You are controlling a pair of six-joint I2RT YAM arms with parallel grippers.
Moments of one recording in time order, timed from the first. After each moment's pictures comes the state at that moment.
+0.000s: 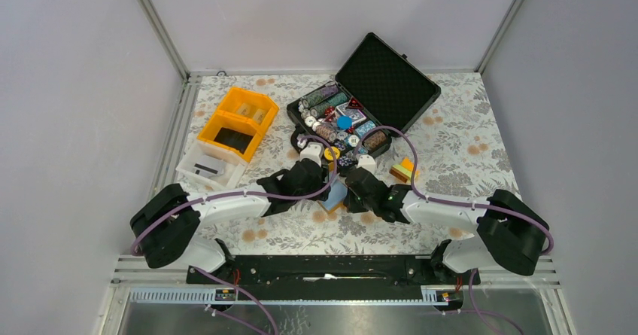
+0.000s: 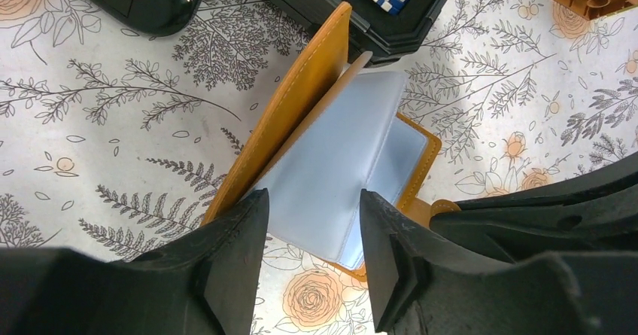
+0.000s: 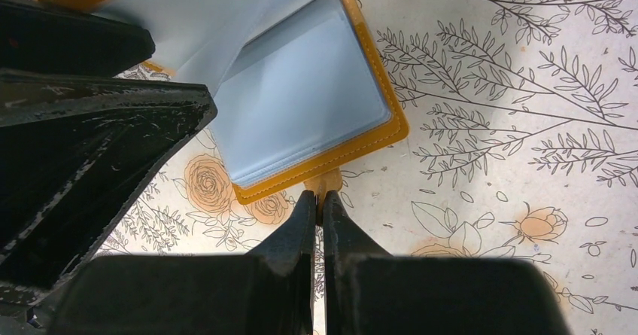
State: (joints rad) left arm -0.93 1.42 0.70 -0.01 -0.25 -0.61; right arm 0.96 1.37 0.63 -0.14 0.22 0.76
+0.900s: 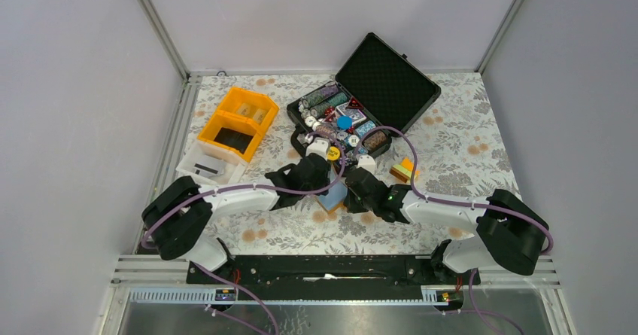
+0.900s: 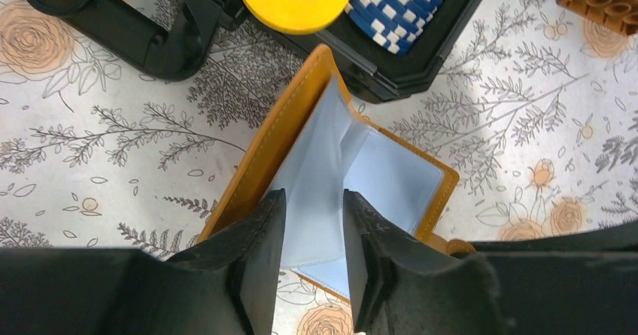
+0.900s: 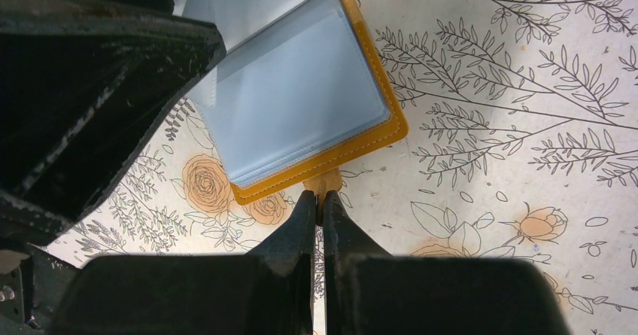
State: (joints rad) left arm -0.92 1.50 0.77 -0.02 -0.29 -0.54; right arm 0.96 1.37 0.63 -0.14 0.22 0.76
